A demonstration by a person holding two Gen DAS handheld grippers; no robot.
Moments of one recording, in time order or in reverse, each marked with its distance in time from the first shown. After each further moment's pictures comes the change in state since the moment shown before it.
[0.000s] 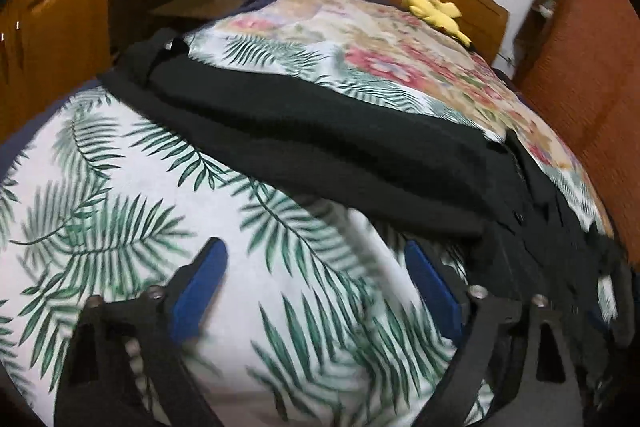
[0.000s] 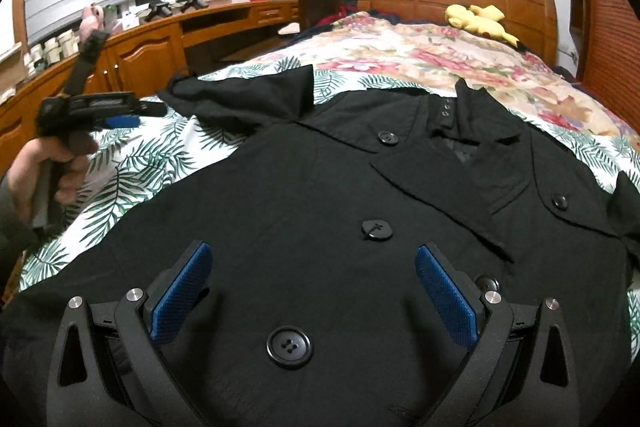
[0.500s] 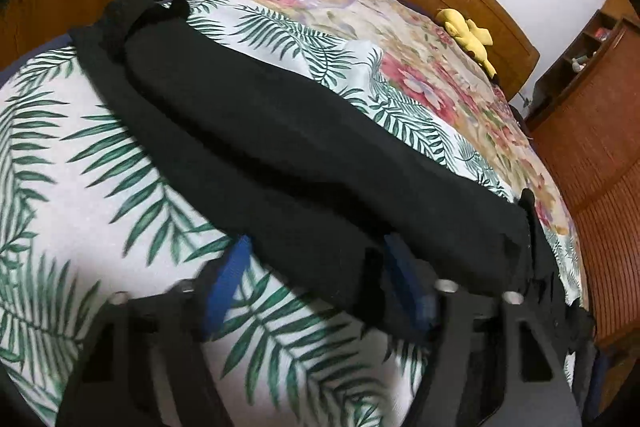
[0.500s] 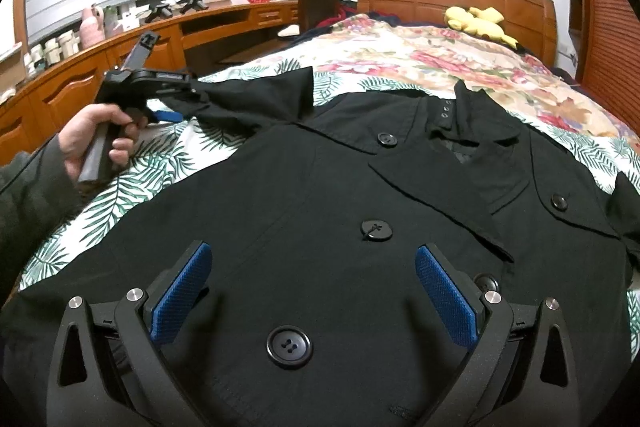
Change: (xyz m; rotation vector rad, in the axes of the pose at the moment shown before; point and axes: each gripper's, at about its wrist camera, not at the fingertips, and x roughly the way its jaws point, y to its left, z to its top) left arm 0.064 0.021 0.041 -0.214 0.050 -0.062; right arm 0.000 0.003 0.000 -0.001 -0.006 -0.003
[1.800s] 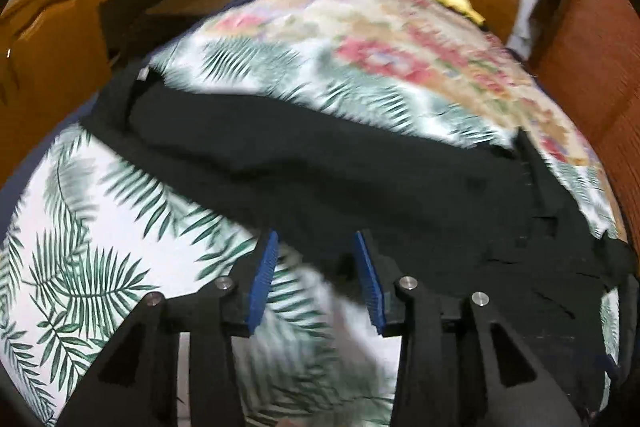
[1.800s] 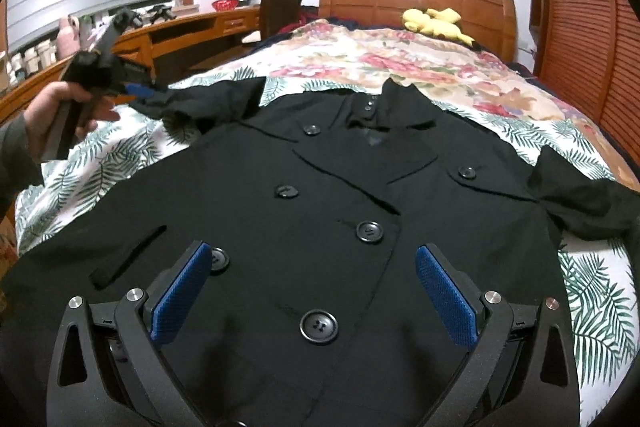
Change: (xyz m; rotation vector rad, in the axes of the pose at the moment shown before) left arm -0.046 -0.063 -0.024 0.229 0.032 0.152; right arm -0.069 -0.039 -0.026 0.022 -0.005 -0.121
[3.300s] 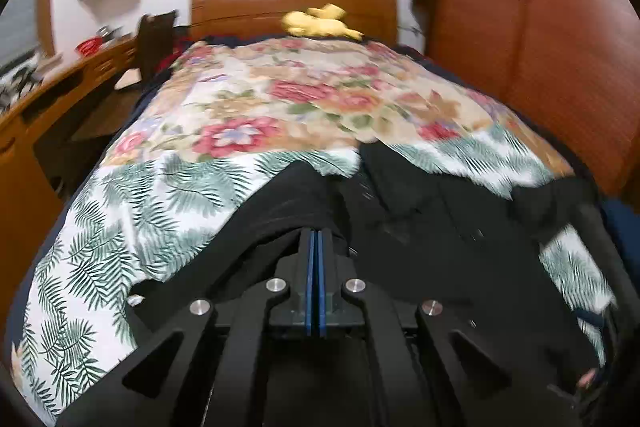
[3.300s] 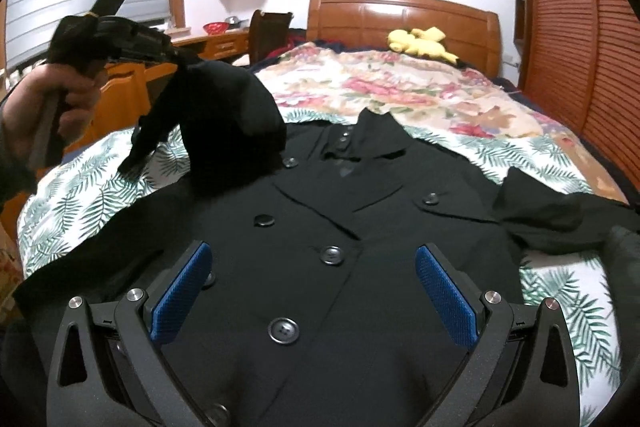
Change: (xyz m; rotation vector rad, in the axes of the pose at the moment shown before) left arm -0.113 -0.212 -0.025 0.419 -0.188 -0.149; right arm -0.051 -0.030 0.012 0.024 -0.086 -0.043
